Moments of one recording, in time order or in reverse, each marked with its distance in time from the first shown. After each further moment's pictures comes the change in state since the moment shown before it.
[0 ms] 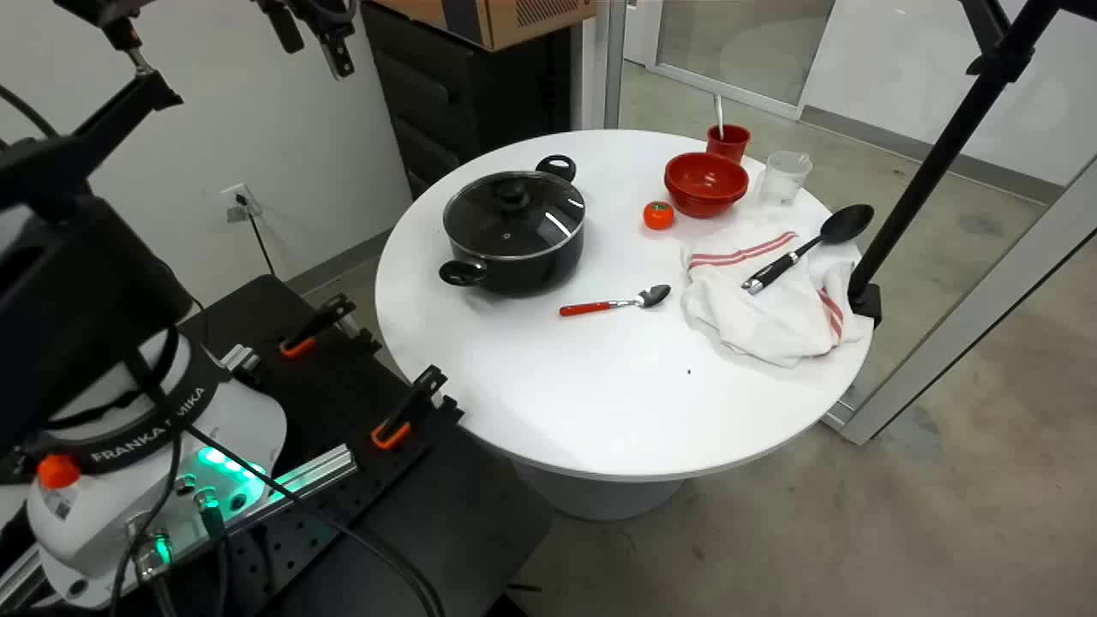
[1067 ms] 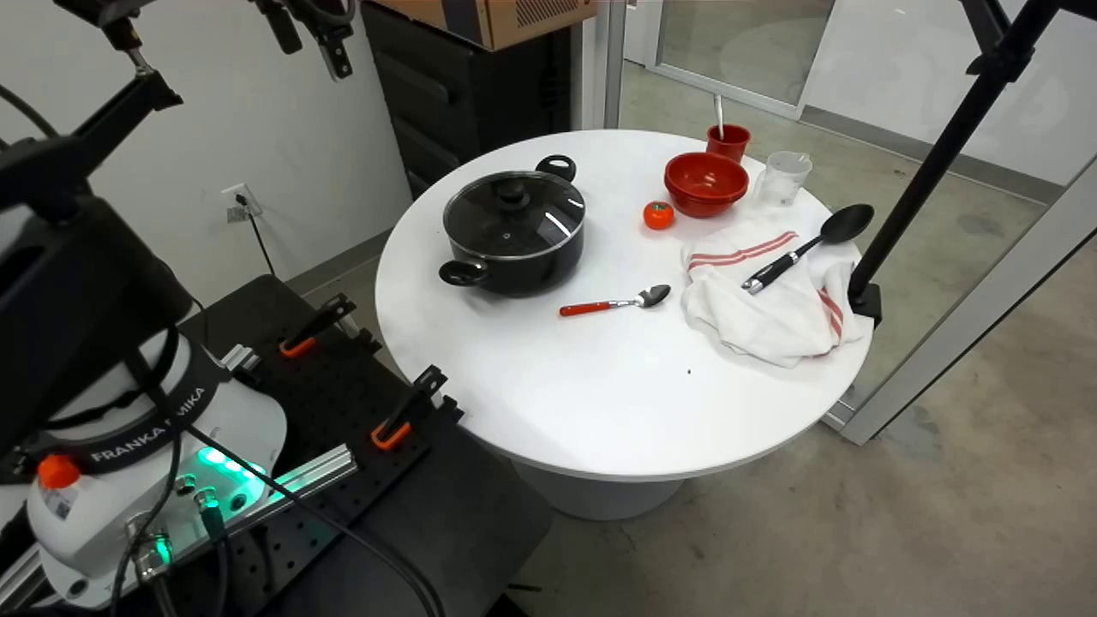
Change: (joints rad) arm 0.003 0.001 -0.002 0.000 0.007 -0.005 -0.002
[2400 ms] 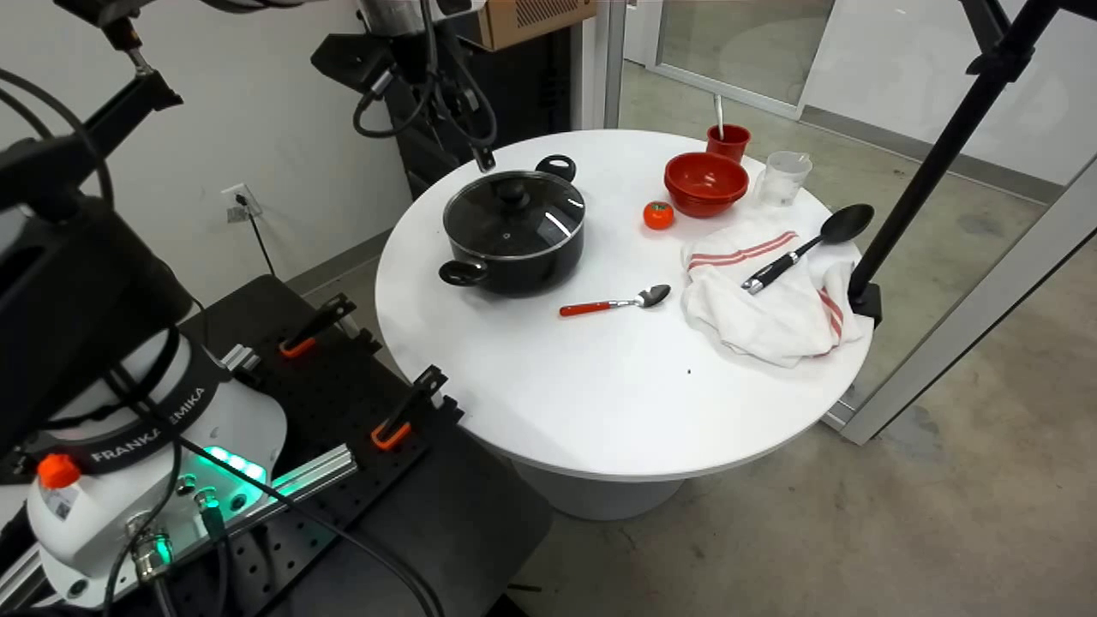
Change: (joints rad) arm -0.277 0.576 0.113 0.043 -0.341 0.582 0.233
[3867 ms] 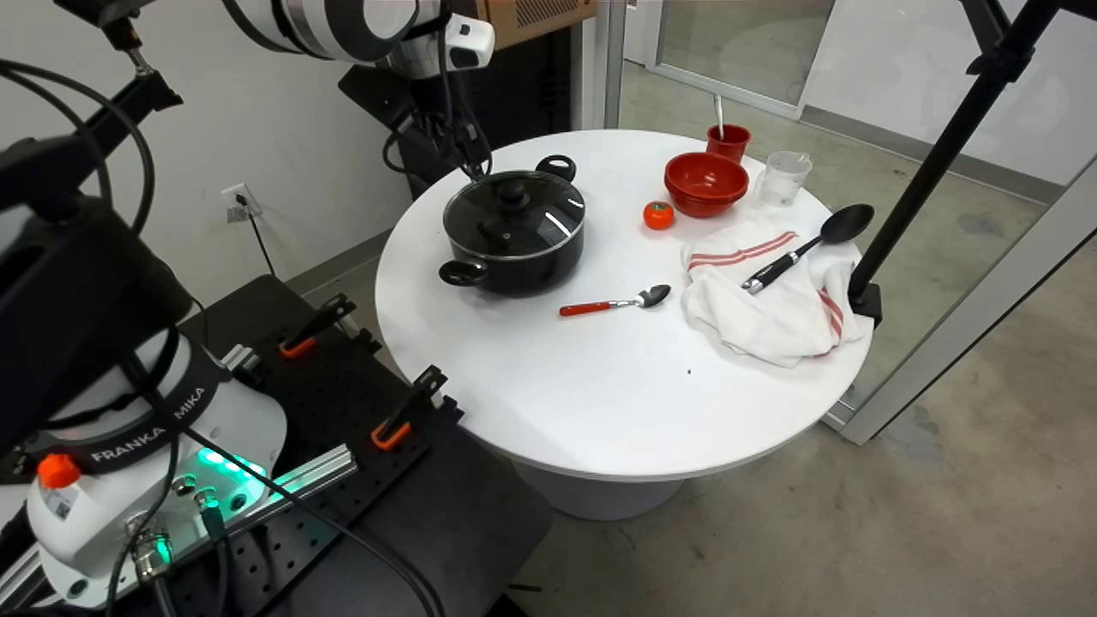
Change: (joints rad) arm 0.225 0.345 -0.098 0.158 0.131 0.209 0.018
